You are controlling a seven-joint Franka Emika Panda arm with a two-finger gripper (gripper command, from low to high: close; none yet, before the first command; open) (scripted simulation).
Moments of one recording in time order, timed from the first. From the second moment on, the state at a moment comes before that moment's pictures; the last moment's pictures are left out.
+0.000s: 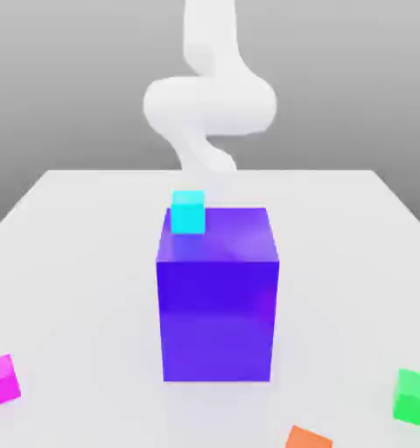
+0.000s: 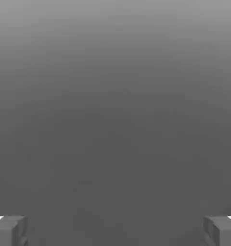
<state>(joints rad) -0.02 -0.71 -0.03 -2.31 0.01 2.33 0.82</state>
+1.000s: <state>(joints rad) -0.35 0.39 -0.28 -2.35 0.26 2.72 0.97</state>
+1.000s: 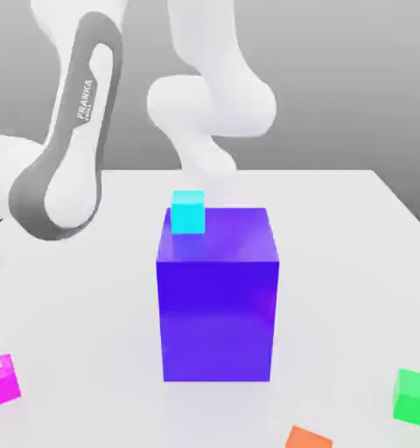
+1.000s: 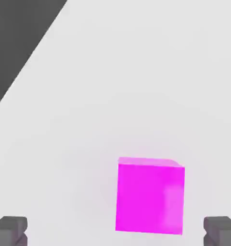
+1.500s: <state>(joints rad) -0.34 0.34 -0.28 -2.36 0.22 2.69 1.00</state>
